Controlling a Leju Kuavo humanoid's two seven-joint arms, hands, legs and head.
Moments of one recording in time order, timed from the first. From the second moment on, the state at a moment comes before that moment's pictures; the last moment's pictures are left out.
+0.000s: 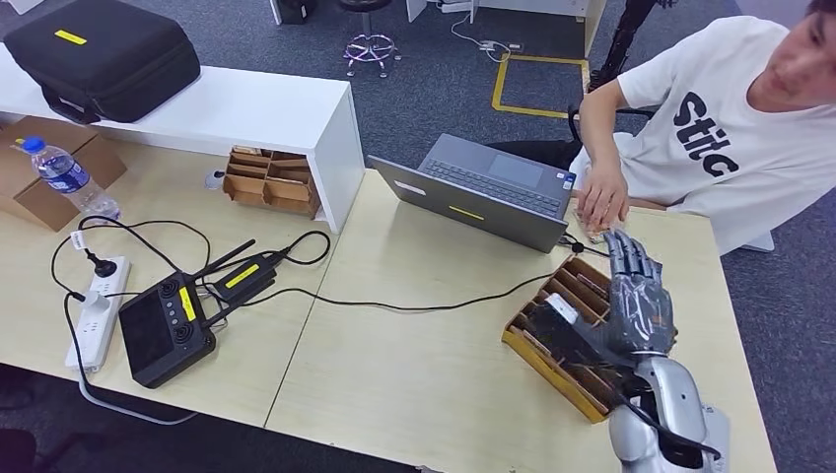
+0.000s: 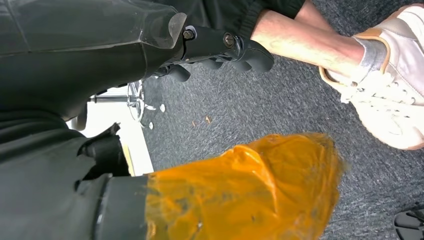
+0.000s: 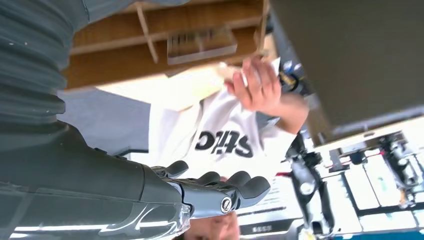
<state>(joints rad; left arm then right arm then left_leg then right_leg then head) -0.06 -0.05 0.89 -0.23 -1.53 -0.17 0.13 -0.23 0.07 0.19 -1.44 1.21 -0.04 0.01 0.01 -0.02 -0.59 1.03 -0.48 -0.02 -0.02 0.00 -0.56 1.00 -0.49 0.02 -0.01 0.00</state>
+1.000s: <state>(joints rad) -0.06 -0.05 0.89 -0.23 -1.53 -0.17 0.13 -0.26 0.08 0.13 -1.40 1.23 -0.04 0.01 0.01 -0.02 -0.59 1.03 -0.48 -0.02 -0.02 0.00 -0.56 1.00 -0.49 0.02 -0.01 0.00</state>
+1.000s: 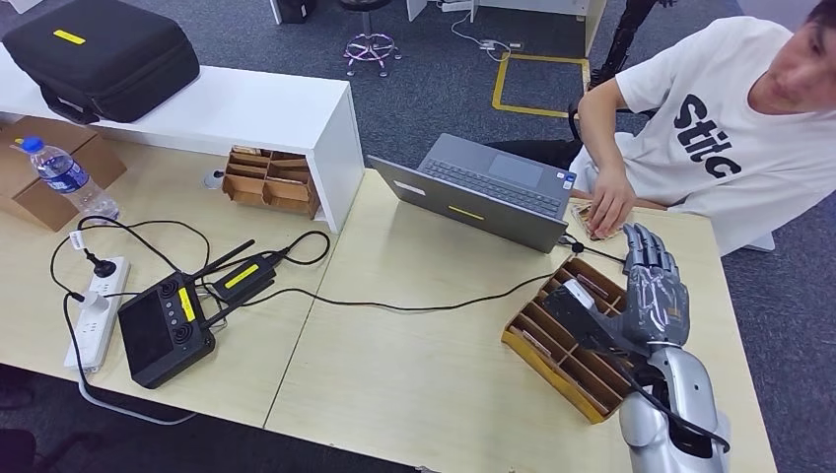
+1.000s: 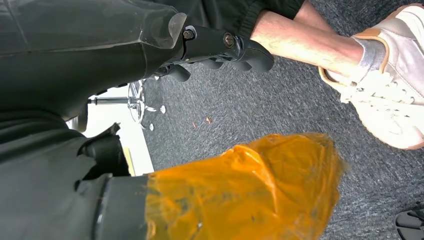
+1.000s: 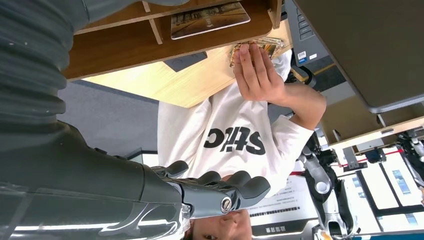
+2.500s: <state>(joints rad) -0.06 -0.05 0.85 -0.23 -1.53 -0.17 0.12 -0.33 0.11 0.06 -1.20 1.25 -0.03 0.03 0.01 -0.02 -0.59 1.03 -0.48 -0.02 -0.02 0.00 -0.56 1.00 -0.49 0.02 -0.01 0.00</state>
